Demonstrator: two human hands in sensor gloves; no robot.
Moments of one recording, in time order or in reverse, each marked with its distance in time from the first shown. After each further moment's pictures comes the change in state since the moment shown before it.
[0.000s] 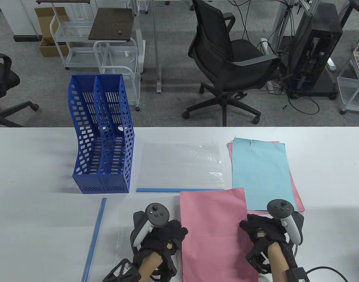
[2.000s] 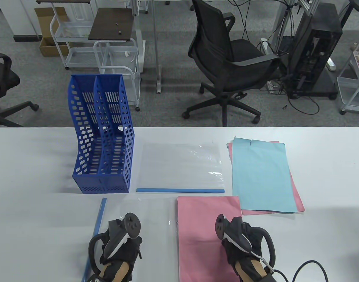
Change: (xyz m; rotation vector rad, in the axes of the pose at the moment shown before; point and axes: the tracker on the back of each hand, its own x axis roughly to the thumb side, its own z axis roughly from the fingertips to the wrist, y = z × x) left_hand -0.077 0.036 0.030 0.280 0.282 -0.473; right_hand 0.063 0.086 0.037 -0.299 0.005 1.074
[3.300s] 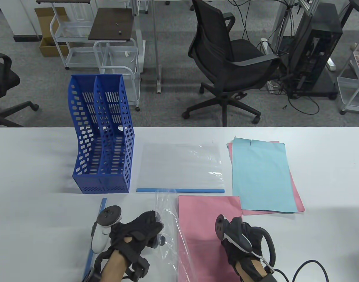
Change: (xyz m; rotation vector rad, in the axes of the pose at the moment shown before) left_hand 0.018 -0.004 -0.008 -0.569 -0.382 1.216; right_hand 0.001 0.002 -0.001 -0.012 -0.012 0.007
